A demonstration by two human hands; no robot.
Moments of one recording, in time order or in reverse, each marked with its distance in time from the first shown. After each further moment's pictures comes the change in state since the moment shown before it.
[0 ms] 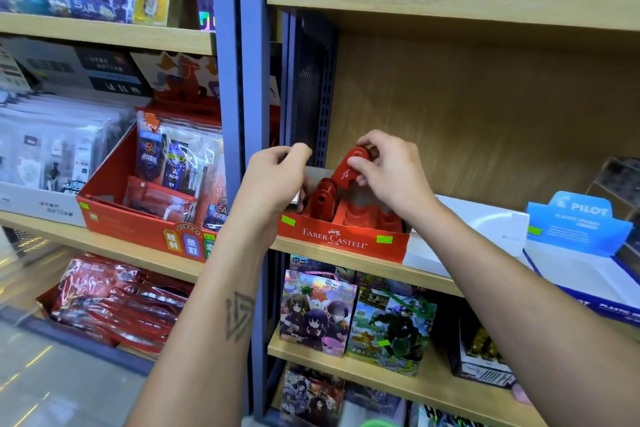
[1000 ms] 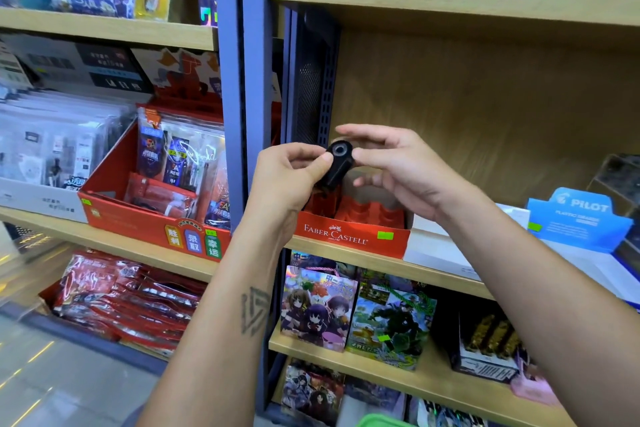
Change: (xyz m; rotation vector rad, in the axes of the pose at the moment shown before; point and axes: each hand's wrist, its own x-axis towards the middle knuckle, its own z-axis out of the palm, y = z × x) left_hand 0.004 -0.014 0.008 -0.092 -0.034 0.137; right_hand -0.011 -0.018 -0.029 0.800 -0.406 0.143
